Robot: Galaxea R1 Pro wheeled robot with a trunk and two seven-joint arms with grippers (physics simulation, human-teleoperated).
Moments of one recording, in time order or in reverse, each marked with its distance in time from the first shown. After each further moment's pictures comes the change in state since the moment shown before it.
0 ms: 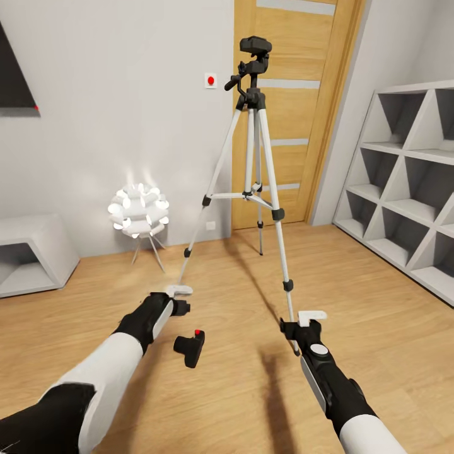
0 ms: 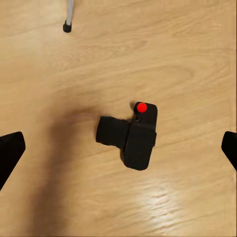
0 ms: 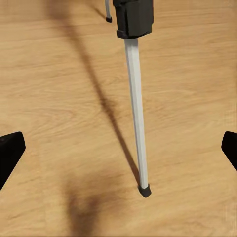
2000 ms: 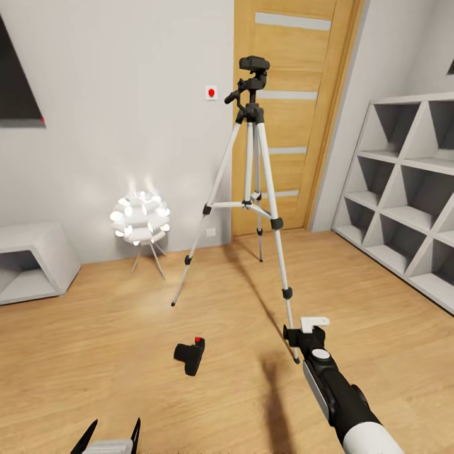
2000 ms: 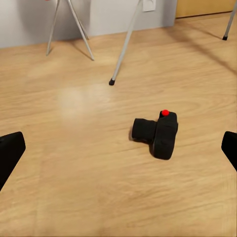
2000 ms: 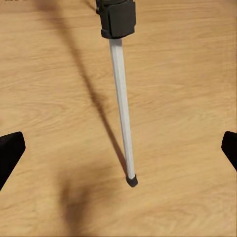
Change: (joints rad) left arm 1.249 0.146 -0.009 -0.923 0.006 -0.899 -0.003; right arm 0.028 -0.008 0.000 -0.012 0.005 0.052 -0.029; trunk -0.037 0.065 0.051
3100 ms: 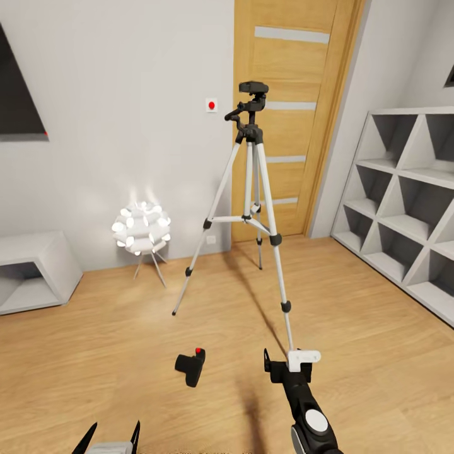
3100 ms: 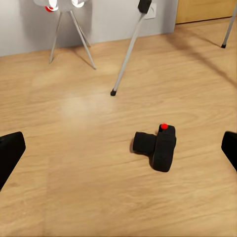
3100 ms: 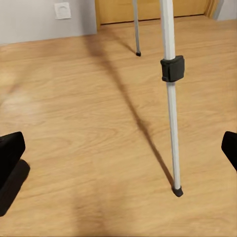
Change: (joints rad) left arm 0.000 0.000 0.001 0.016 -0.001 0.000 0.001; right arm 0.381 0.102 0.093 -0.411 0.023 -0.114 0.001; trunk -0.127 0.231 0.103
